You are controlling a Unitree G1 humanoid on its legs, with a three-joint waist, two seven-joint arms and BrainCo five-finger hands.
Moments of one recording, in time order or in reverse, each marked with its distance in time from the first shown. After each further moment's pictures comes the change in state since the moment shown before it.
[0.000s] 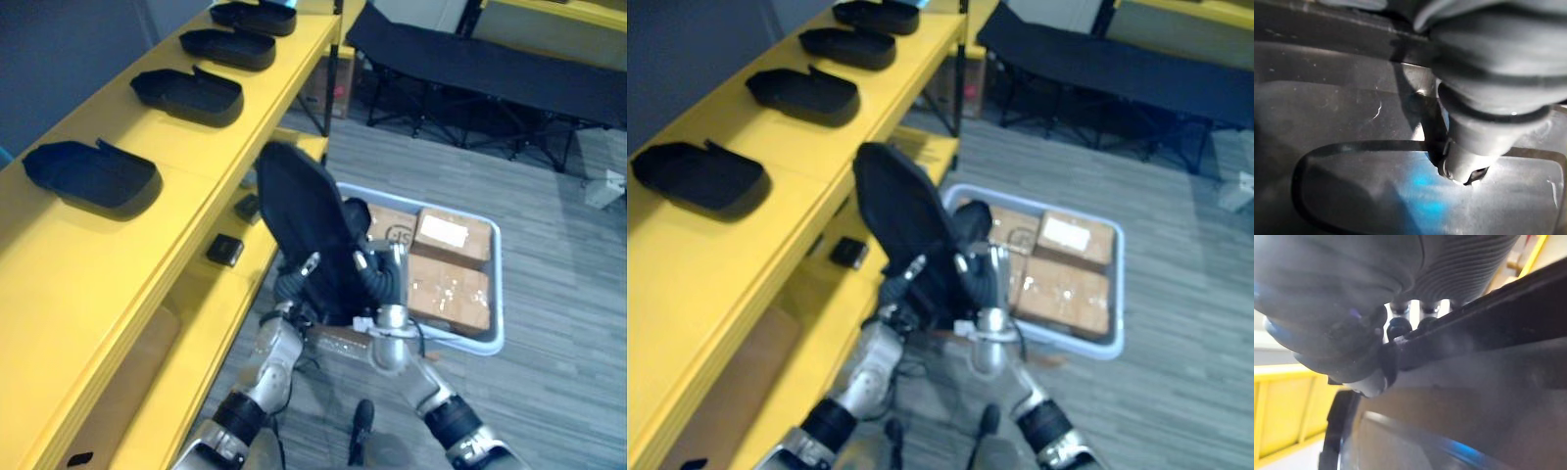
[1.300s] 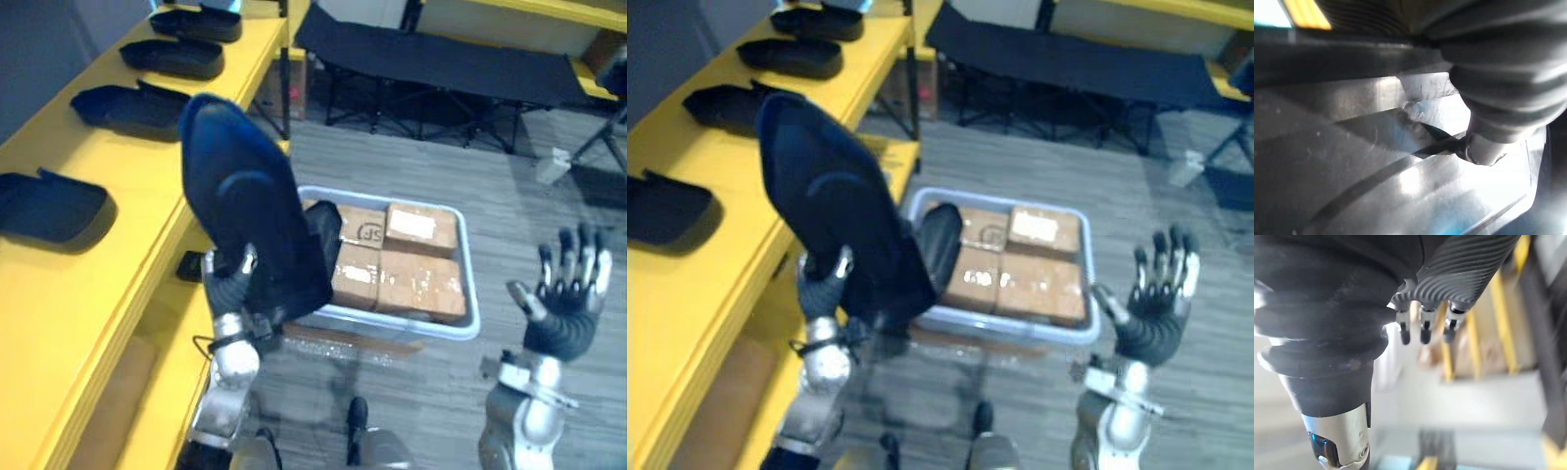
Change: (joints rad) left arm 0.326 0.033 0.238 -0.426 0.901 -0.054 0.325; right arm 0.619 0.113 -0.605 -0.529 0.901 -0.262 0.680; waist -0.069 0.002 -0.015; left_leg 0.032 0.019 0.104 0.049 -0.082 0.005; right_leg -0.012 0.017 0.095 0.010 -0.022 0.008
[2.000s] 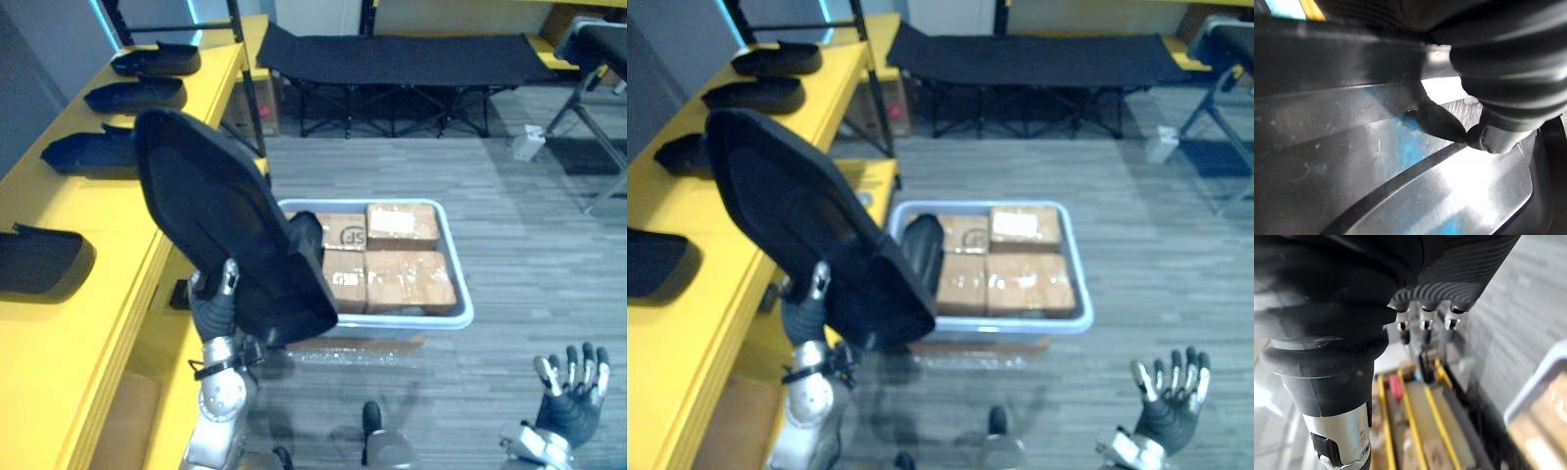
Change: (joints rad) left arm 0.114 0.008 0.035 -0.063 -0.175 -0.120 -0.078; right arm 0.089 0.049 -0.095 0.219 0.236 0.003 0.185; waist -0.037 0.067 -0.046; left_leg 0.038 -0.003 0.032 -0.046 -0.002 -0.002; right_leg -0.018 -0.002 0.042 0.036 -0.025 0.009
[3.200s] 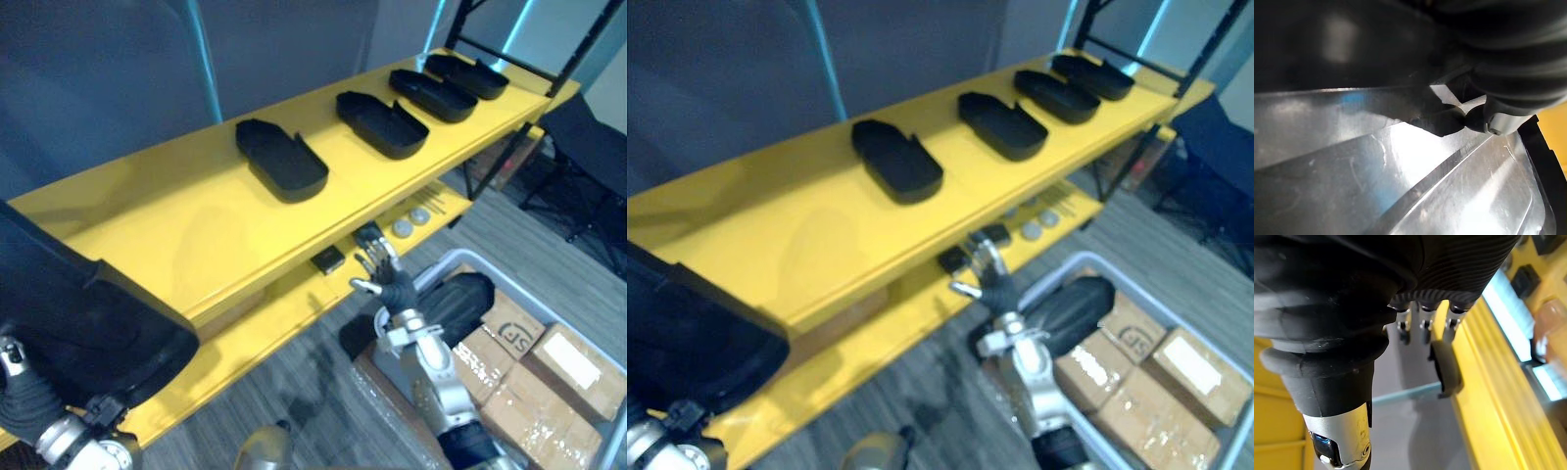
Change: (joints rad) left arm 0.295 -0.147 0.630 -0.261 0.035 0.036 -0.007; right arm -0.564 -0.129 0.482 0.189 -0.189 0.305 0.118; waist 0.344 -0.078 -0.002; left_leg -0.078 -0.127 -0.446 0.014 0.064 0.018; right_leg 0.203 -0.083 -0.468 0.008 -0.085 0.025
